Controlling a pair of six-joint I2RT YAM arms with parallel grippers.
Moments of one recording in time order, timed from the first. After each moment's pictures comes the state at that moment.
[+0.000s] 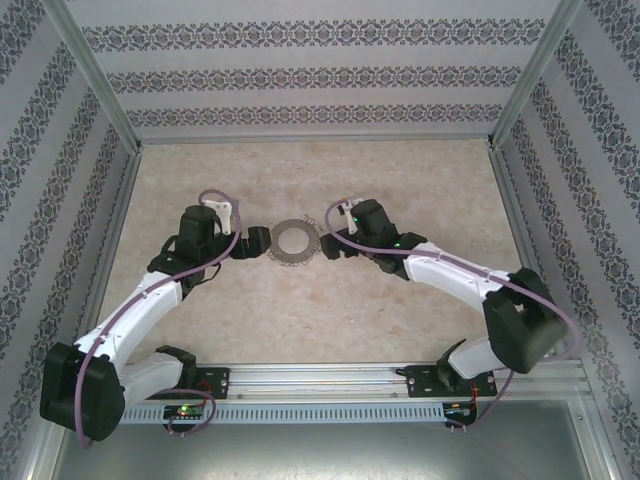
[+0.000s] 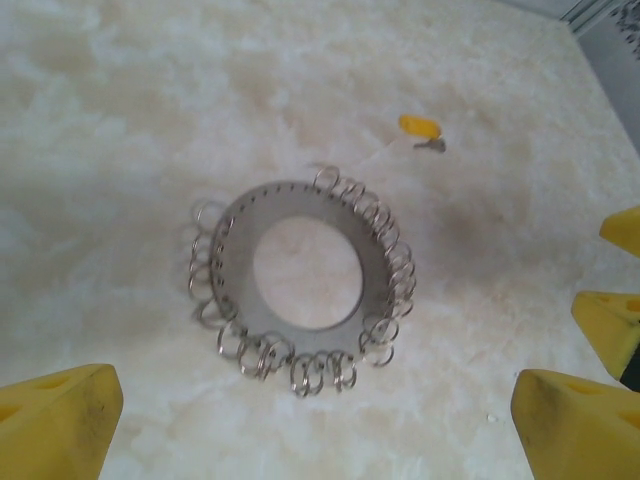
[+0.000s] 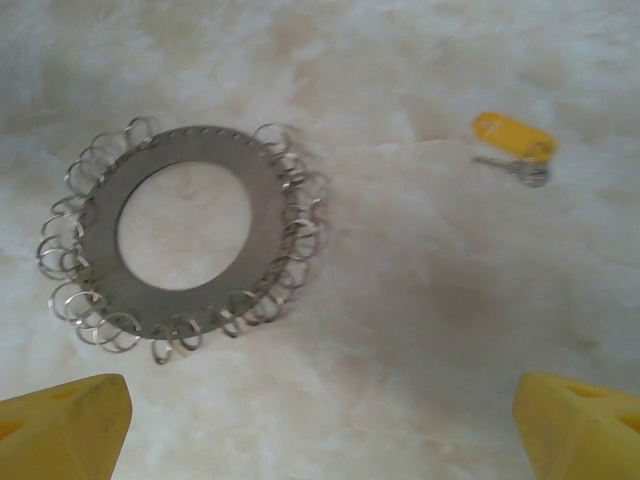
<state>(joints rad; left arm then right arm) -0.27 1.08 0.68 -0.23 0.24 -0.39 0.64 1.48 0.89 -0.16 0.04 0.23</state>
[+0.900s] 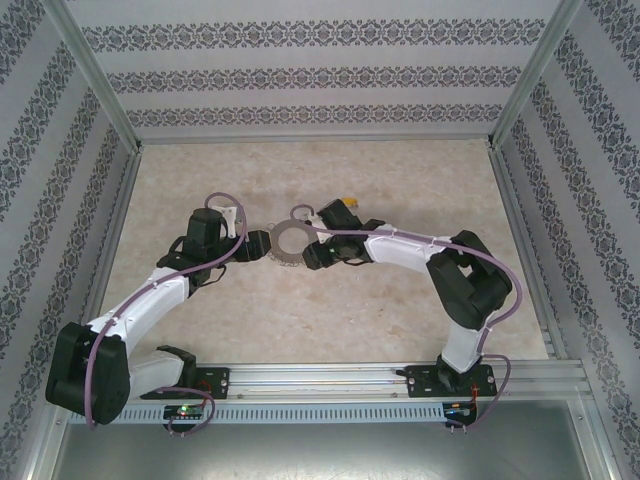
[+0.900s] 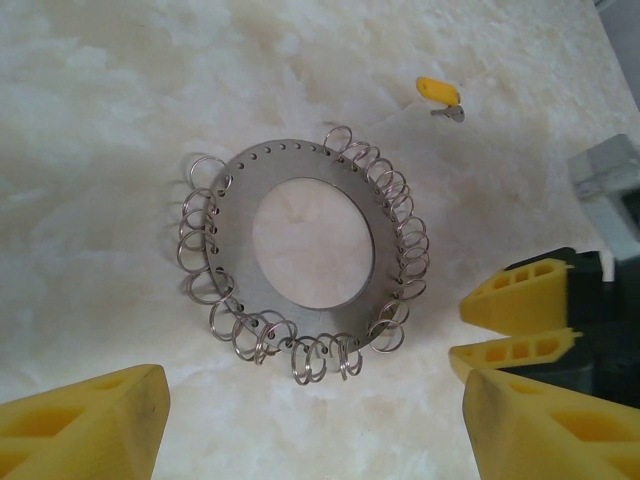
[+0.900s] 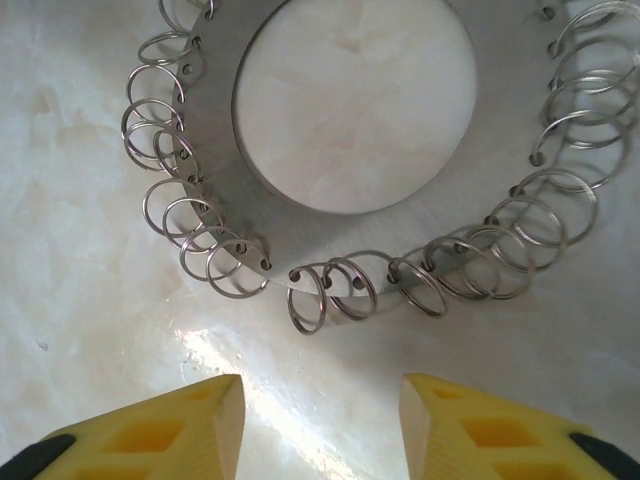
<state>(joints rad) -0.27 1.18 0.65 -0.14 0.29 -0.43 0.69 1.81 1.11 -0.31 -0.23 0.24</state>
